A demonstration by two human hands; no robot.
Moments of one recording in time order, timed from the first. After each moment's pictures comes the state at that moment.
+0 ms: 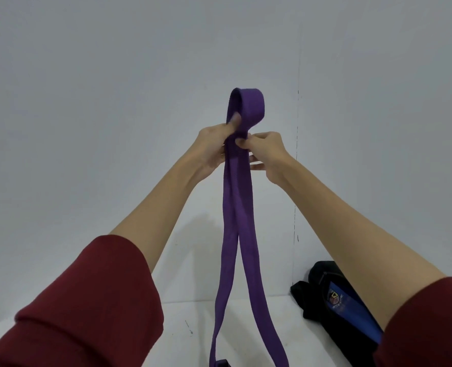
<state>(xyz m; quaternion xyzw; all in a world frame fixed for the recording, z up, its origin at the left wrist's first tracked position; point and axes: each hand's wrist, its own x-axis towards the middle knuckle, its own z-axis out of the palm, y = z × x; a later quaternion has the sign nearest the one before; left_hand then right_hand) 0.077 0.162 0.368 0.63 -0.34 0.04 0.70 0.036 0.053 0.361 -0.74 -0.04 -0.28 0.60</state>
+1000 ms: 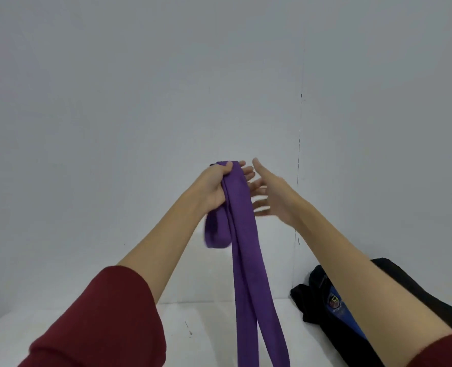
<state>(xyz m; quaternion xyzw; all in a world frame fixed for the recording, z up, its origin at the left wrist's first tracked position) 0.068 0.154 0.321 0.49 -0.21 -0.13 0.84 0.036 0.027 0.301 -0.75 -0.03 -0.13 0.65</state>
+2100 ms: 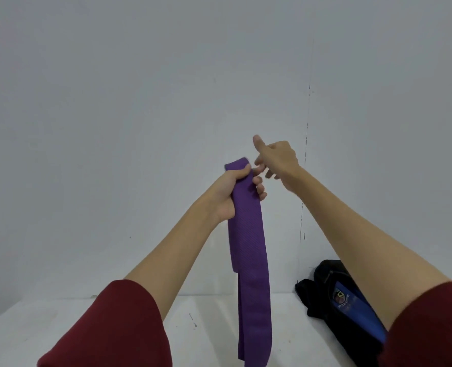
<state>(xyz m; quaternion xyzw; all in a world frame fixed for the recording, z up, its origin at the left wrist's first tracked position) 0.069 0.152 0.296 0.46 -0.23 -0.23 0.82 0.055 0.034 0.338 -0.83 0.00 -0.31 0.46</state>
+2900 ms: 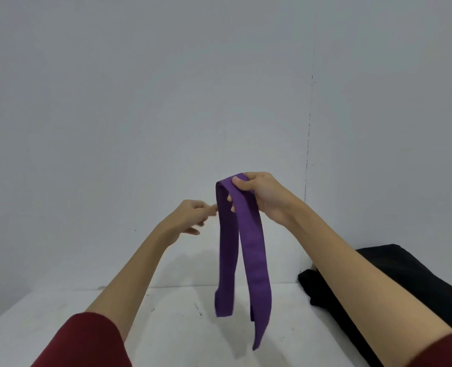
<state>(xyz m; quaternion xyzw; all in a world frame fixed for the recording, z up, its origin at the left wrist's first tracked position) 0.097 0.232 0.235 0.84 -0.18 -0.02 0.50 0.032 0.058 0.279 -0.74 -0.16 -0.07 0.65</state>
